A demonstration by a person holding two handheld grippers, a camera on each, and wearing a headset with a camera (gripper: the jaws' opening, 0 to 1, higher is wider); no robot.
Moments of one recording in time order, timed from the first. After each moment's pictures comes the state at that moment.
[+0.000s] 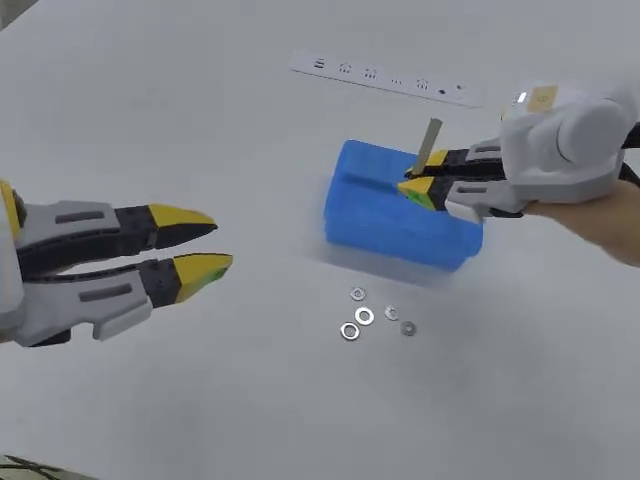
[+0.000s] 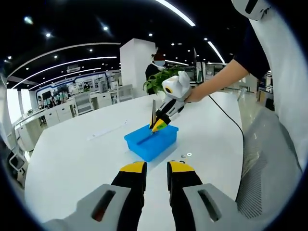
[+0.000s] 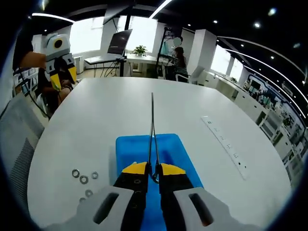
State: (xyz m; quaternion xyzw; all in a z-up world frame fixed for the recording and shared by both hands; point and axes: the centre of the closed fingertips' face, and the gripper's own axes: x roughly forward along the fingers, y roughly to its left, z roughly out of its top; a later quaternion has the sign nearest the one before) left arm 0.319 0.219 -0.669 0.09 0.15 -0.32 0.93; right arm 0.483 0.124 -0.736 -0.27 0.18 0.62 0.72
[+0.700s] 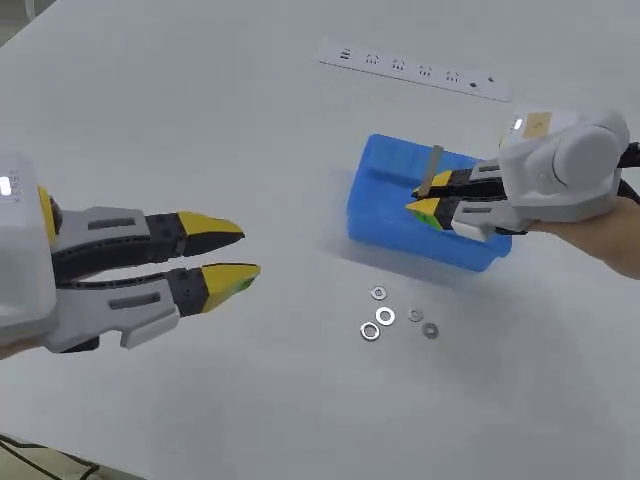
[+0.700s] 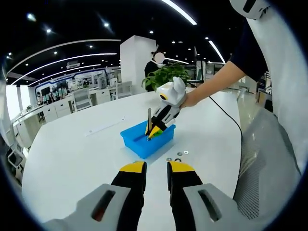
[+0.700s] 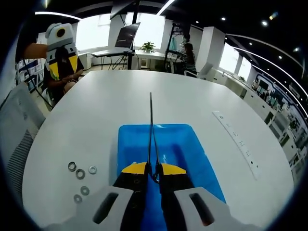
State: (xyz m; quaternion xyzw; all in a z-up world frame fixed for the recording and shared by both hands) left arm 0.314 0.213 -0.676 0.08 0.17 -0.32 0.93; right arm 0.476 0.129 -0.763 -0.28 0.19 0.64 0.69
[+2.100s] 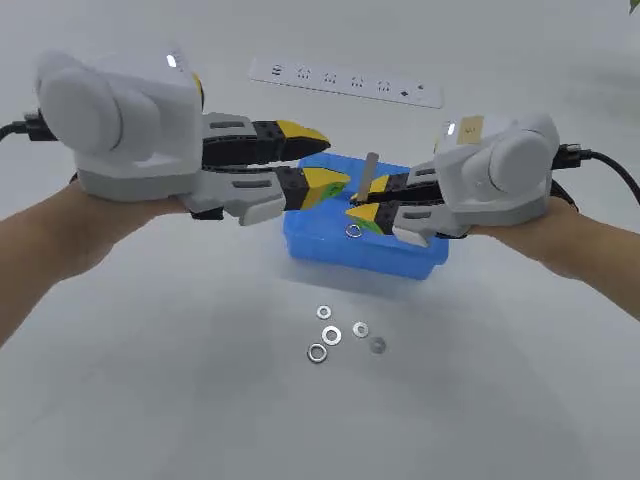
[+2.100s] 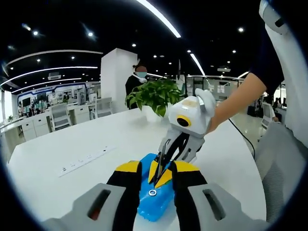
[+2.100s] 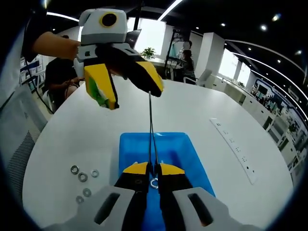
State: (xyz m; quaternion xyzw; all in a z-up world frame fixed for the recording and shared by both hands) left arm 0.462 0.124 -0.662 0.06 0.10 -0.44 0.89; right arm 0.476 0.128 -0.746 -0.27 0.16 0.64 0.70
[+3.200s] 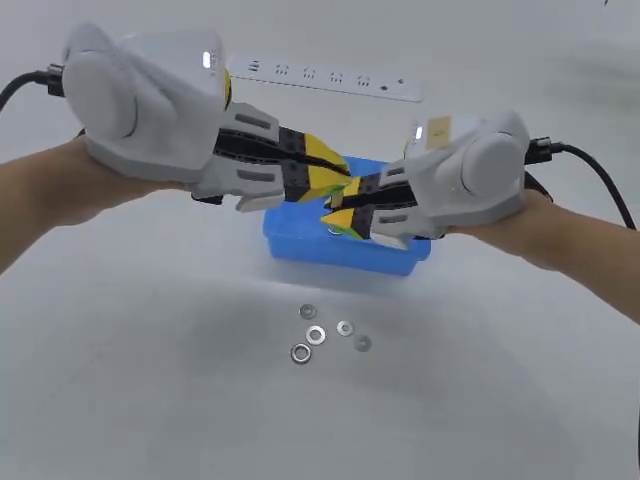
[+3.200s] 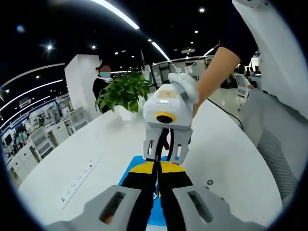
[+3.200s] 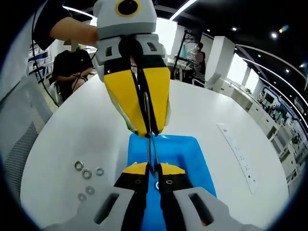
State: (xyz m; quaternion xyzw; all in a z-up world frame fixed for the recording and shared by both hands) left arm 0.456 0.100 -0.667 0.19 0.08 -0.54 0.82; right arm 0.462 0.133 -0.747 -0.30 0.14 0.67 0.67
